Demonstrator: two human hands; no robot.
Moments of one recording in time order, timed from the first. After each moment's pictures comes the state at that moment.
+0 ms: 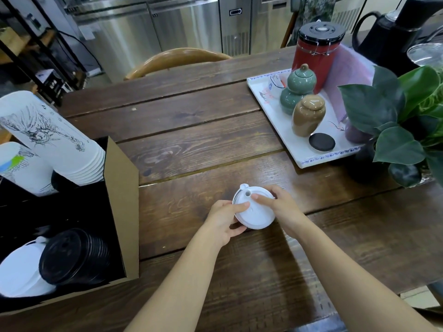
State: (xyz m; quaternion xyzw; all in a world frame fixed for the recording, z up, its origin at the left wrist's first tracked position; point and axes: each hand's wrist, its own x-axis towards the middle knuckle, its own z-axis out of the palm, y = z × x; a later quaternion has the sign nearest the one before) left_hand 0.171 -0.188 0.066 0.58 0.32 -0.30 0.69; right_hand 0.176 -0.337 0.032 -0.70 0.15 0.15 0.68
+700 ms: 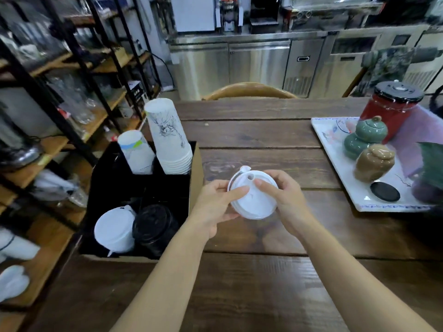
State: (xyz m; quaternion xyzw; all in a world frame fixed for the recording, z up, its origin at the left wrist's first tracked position) left_hand 0.131 -0.063 0.173 0.65 0.23 -0.08 0.72; right_hand 0.178 -0.210 0.144 -0.69 -0.03 0.09 0.71
